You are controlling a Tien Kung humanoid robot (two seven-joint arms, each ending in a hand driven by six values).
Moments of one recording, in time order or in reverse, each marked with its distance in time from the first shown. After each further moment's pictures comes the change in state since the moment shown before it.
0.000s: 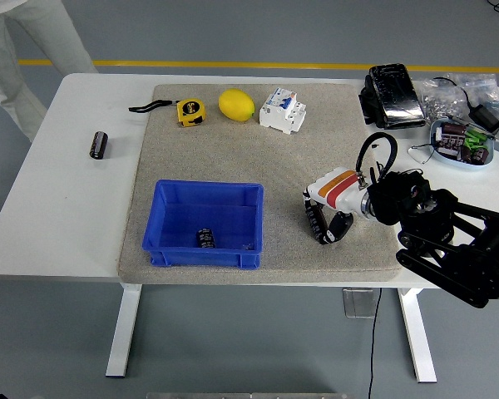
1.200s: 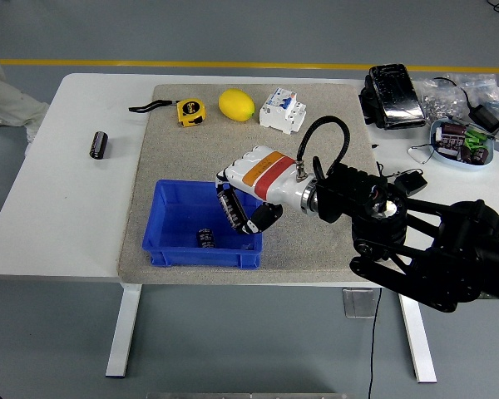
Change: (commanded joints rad) left arm 0.007 0.005 -0.007 -0.001 0.012 -0.007 0.002; right arm 0.081 0.109 -0.031 0.202 0.053 -0.166 -0.031
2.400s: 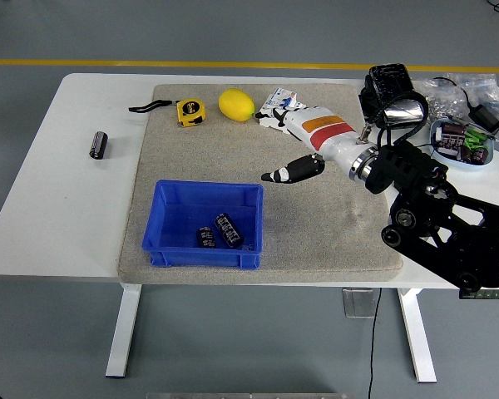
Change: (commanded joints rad) left arm -0.001 0.002 0.011 0.001 -0.016 -0.002 0.000; right arm -0.115 -0.134 0.163 -0.066 0.367 -0.303 0.032
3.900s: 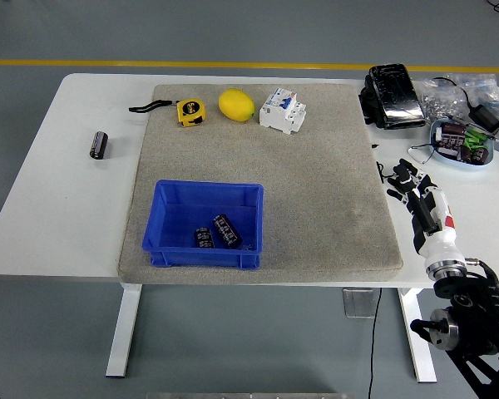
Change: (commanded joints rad) left arm 0.006 -0.005 -0.034 0.004 0.067 0.007 -0.005; right arm -0.658 0.125 0.514 -0.008 0.859 -0.116 0.508
